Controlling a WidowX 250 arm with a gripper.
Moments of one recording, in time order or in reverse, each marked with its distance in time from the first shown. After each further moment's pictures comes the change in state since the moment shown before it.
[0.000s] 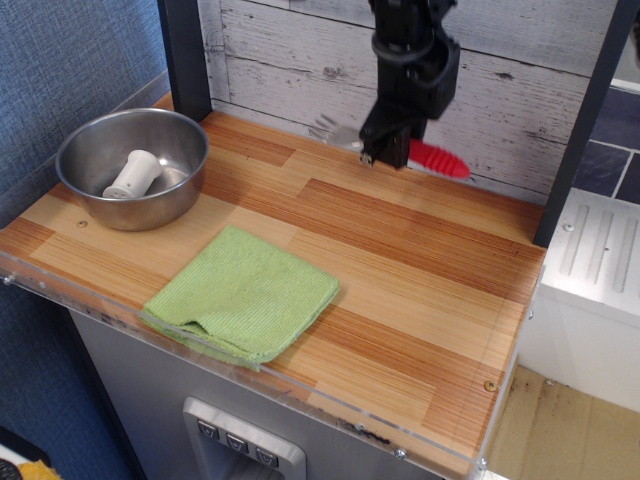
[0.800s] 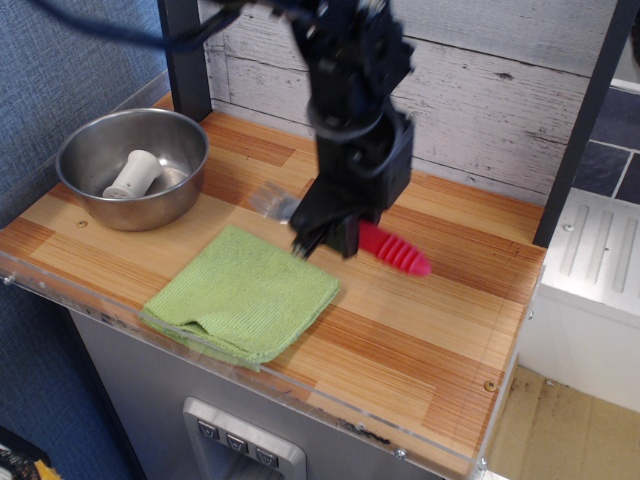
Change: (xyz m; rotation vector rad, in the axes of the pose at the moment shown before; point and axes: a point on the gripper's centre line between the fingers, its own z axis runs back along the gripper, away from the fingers) arm 0.017 -0.110 0.031 -0.054 -0.023 -0.062
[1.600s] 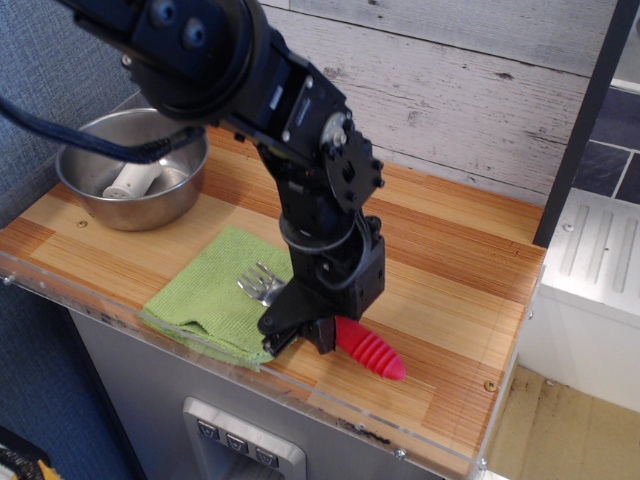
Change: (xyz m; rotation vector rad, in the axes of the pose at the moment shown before) arm 0.017 -0.046 -0.032 -0.049 -0.041 -0.110
